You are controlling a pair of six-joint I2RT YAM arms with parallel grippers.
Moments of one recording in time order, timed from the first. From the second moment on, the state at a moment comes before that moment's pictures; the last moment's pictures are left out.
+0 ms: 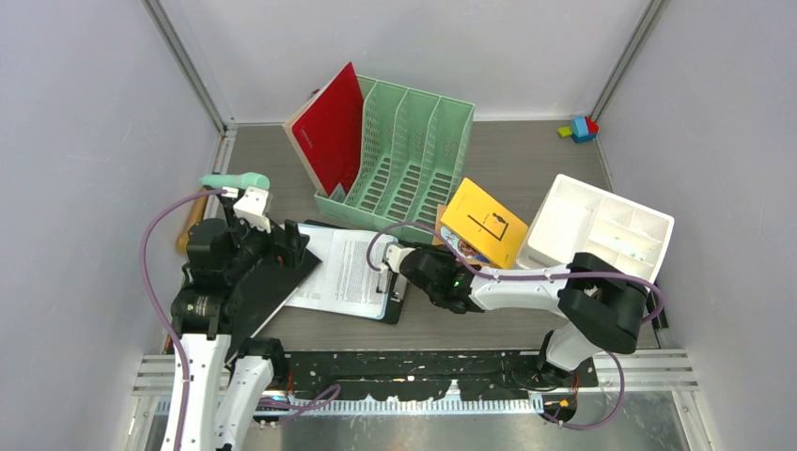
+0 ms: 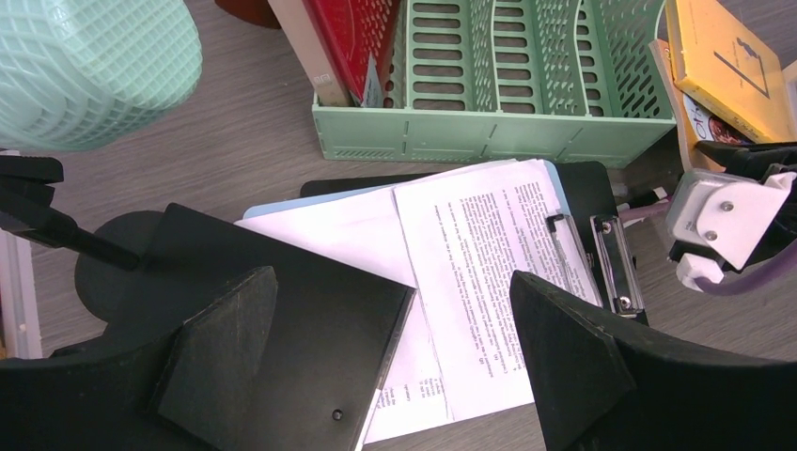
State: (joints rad) left arm -0.02 0.60 0.85 -0.63 0.33 0.08; right arm 1.08 1.55 0.75 -0.04 0.71 -0.53
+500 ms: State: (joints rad) left arm -0.02 0.64 0.85 -0.62 0.33 0.09; right arm 1.13 1.42 0.85 -0.12 0.73 -0.51
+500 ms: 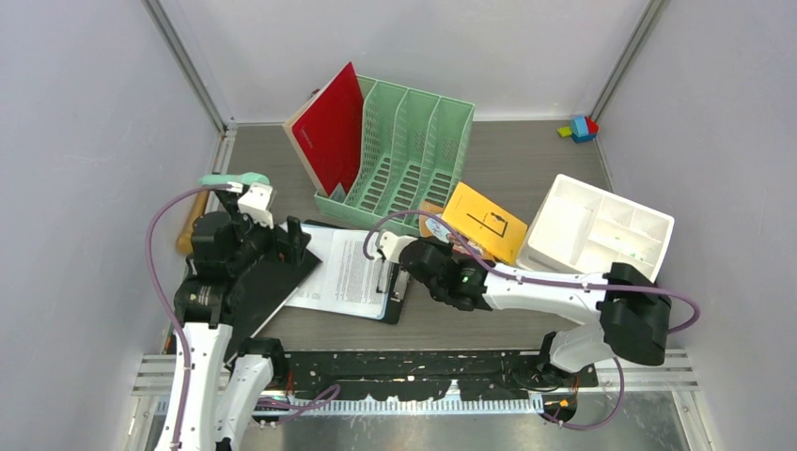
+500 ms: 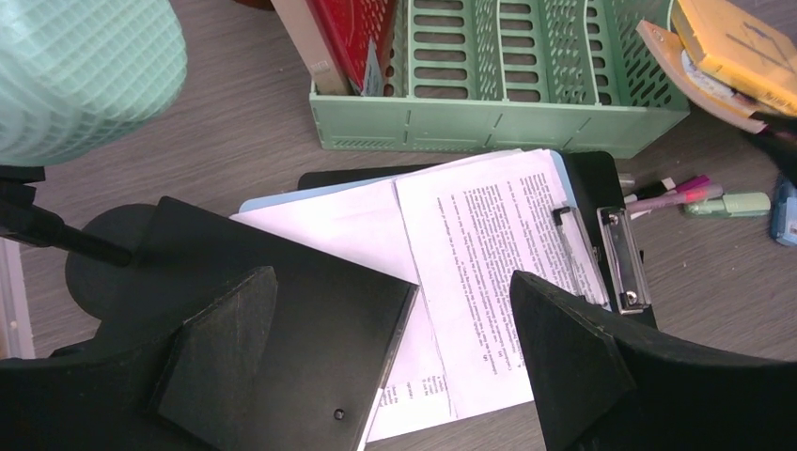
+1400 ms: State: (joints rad) left arm -0.09 0.95 1.13 -0.46 0.52 -0.23; right arm 1.07 1.36 1.75 -0.61 0.54 -0.17
